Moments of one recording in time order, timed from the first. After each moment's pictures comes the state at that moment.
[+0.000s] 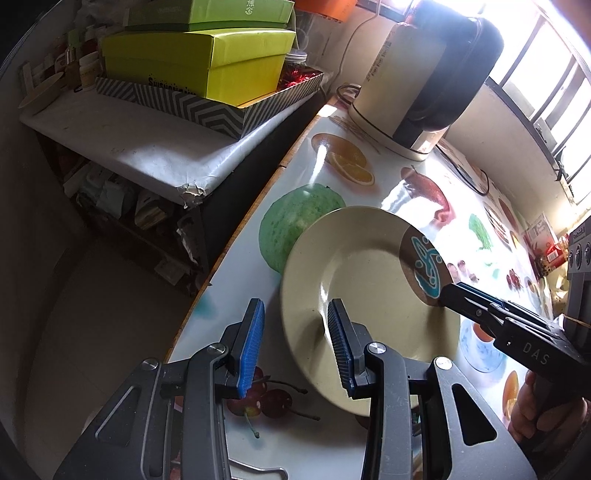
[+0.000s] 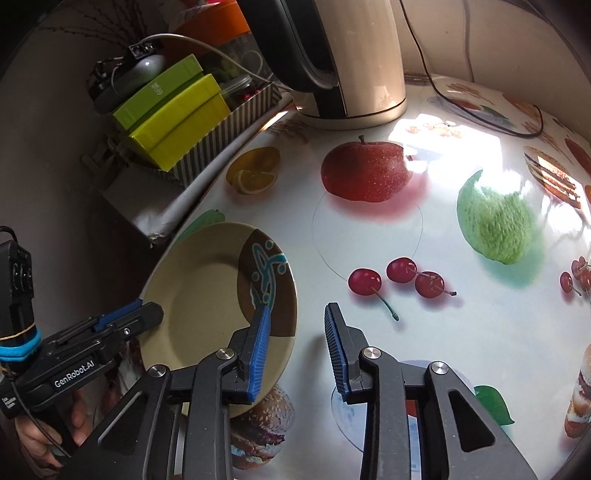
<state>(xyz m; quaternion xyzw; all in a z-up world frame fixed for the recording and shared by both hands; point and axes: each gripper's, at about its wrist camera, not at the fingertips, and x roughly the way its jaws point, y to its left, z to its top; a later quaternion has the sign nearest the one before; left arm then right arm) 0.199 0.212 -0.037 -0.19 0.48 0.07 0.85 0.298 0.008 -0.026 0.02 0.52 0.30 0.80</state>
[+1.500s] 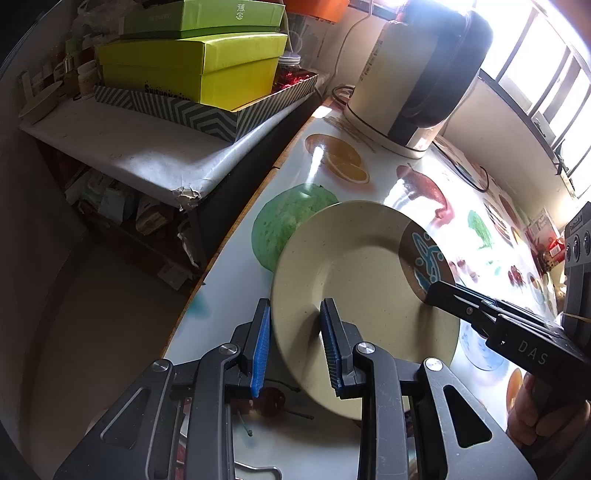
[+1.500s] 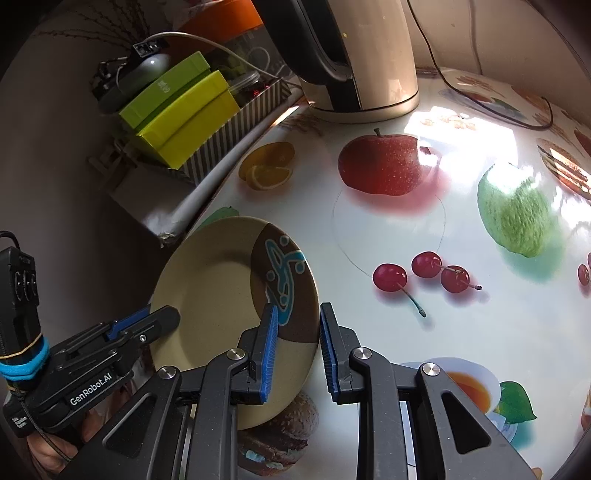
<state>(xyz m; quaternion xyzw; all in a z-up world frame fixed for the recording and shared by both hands) 0.199 0.205 -0.035 -0.18 0.48 0.07 0.86 0.297 0.017 -0.030 0.03 0.53 0.31 0.79</state>
